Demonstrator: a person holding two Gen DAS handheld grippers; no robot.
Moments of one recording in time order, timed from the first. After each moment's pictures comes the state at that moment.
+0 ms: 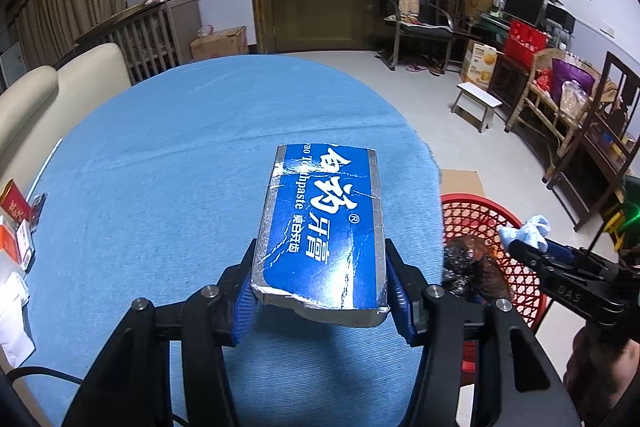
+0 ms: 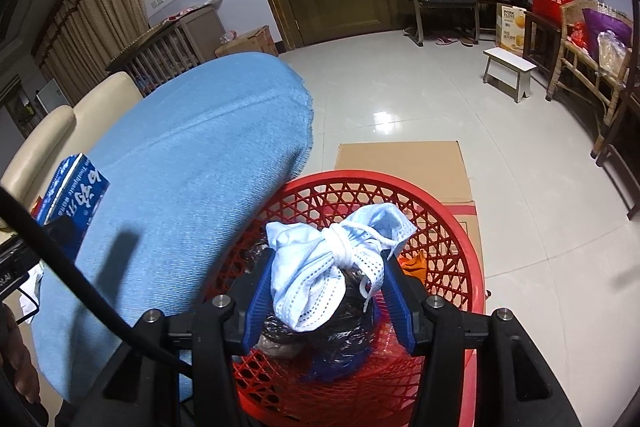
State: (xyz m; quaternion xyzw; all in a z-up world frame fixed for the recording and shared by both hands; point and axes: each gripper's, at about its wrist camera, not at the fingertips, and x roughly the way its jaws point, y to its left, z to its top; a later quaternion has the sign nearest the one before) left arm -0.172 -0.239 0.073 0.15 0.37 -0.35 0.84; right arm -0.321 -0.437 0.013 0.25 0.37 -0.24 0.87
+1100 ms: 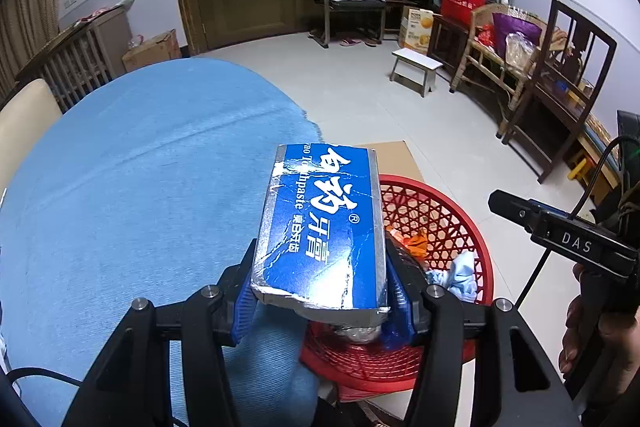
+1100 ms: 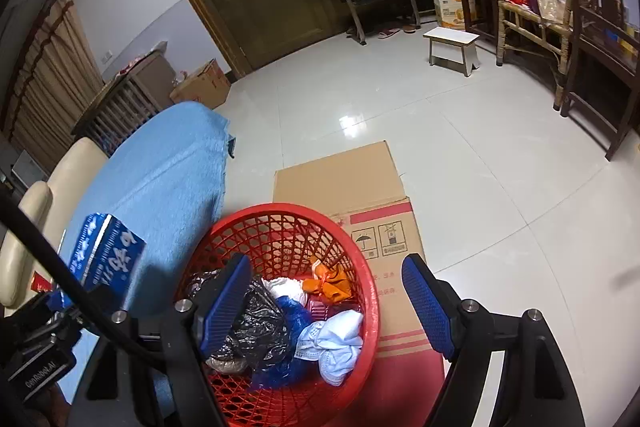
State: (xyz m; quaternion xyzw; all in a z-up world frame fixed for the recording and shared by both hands) left arm -0.228 -0.325 0.060 0.21 0.38 -0.44 0.79; right arm -0.389 -0.504 0.021 0.33 0.32 -0.31 0.83
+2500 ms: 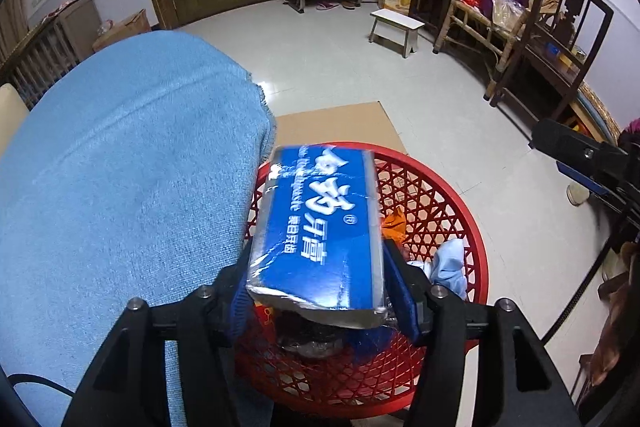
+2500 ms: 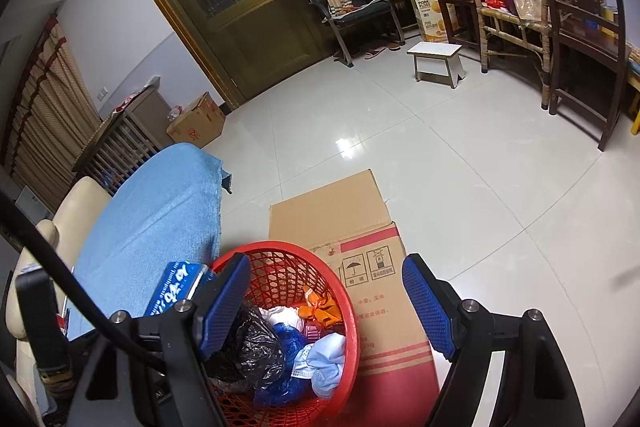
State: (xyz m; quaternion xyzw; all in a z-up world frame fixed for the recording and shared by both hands) left arm -0.239 -0.376 0.021 0.25 0.43 -0.45 0.74; right arm -0.414 -0.523 0.043 0.35 0.27 -0.33 0.83
